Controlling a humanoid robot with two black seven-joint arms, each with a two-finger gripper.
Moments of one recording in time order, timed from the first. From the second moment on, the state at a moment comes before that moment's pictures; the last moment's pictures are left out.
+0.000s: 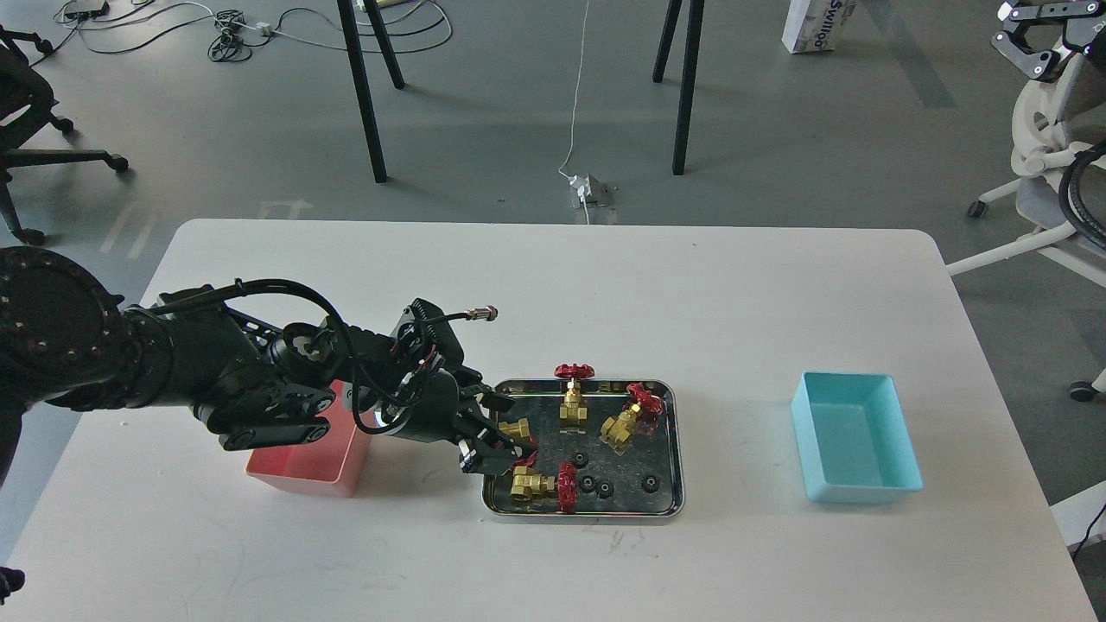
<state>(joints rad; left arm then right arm) -1.28 0.17 0.88 -0.98 1.22 0.21 -0.49 0.94 -0.73 0.83 0.78 0.04 0.44 0.04</state>
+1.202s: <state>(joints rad) -1.30 0.21 0.84 -1.00 1.27 0.23 -0.49 0.93 -0.73 0.83 0.74 0.04 0.44 0.04</state>
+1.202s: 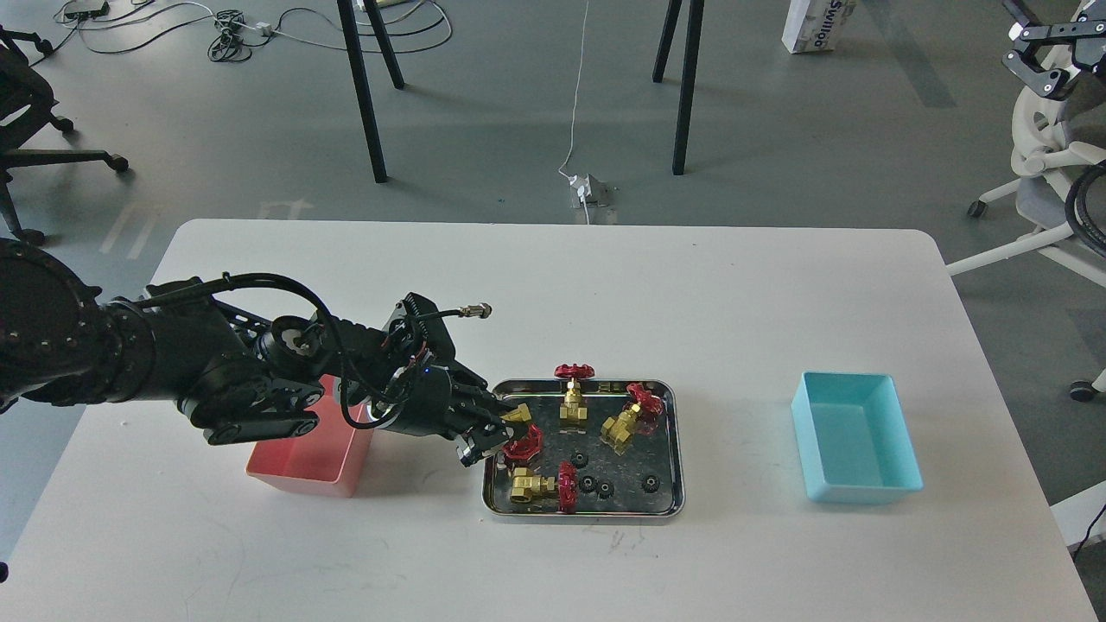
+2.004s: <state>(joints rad) -1.57 0.77 0.70 -1.34 1.31 0.22 -0.49 1.20 -0.63 0.78 0.76 0.04 0.14 0.01</state>
